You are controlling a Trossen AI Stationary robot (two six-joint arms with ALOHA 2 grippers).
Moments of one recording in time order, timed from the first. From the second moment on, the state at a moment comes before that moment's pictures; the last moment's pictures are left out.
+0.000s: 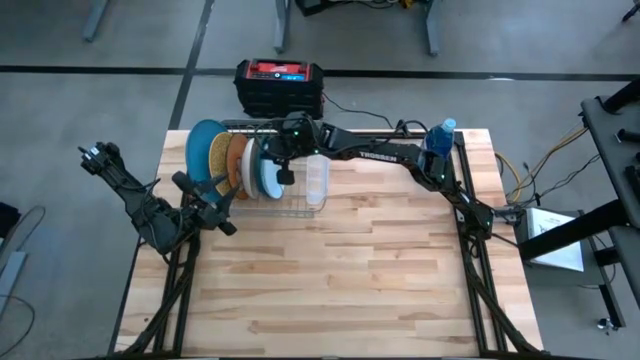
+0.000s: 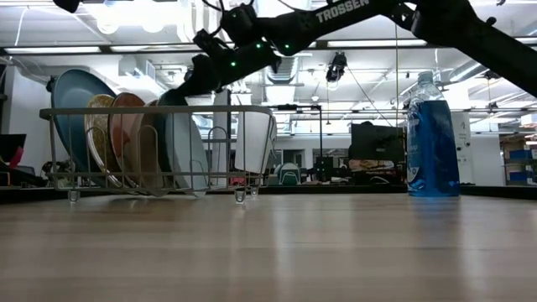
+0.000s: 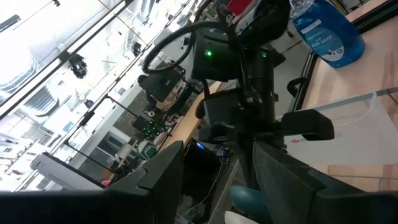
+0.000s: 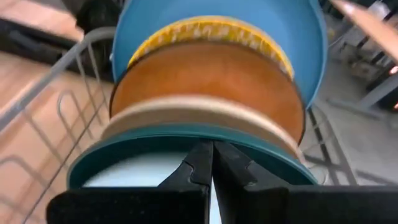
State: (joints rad) left arm -0.74 0.77 0.69 -0.08 -1.57 0.69; right arm -0.30 2.35 2.17 -0.26 -0.27 -0.45
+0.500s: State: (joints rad) left arm -0.74 0.77 0.69 -0.08 -1.57 0.69; right arm -0.29 2.35 2.08 -0.18 -0.20 -0.43
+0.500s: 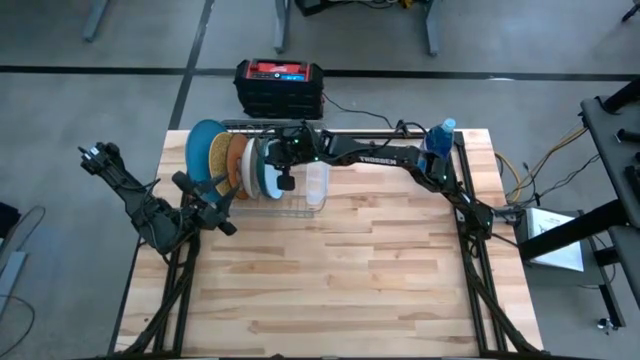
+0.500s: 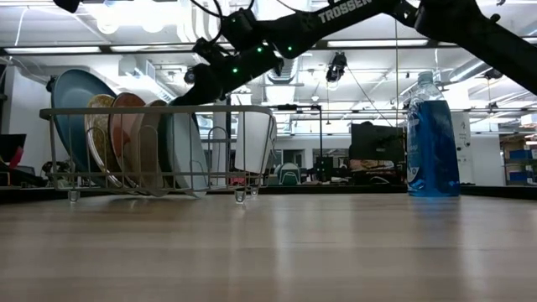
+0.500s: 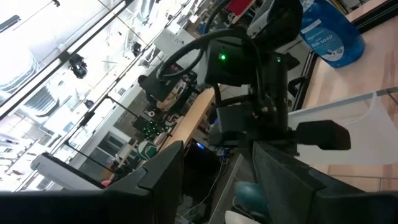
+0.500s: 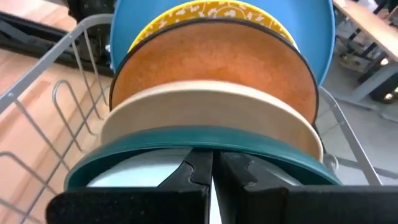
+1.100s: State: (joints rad) left arm -0.74 0.77 0.69 -0.08 -1.57 0.69; right arm -0.29 2.34 2.18 -0.54 -0.16 -0.48
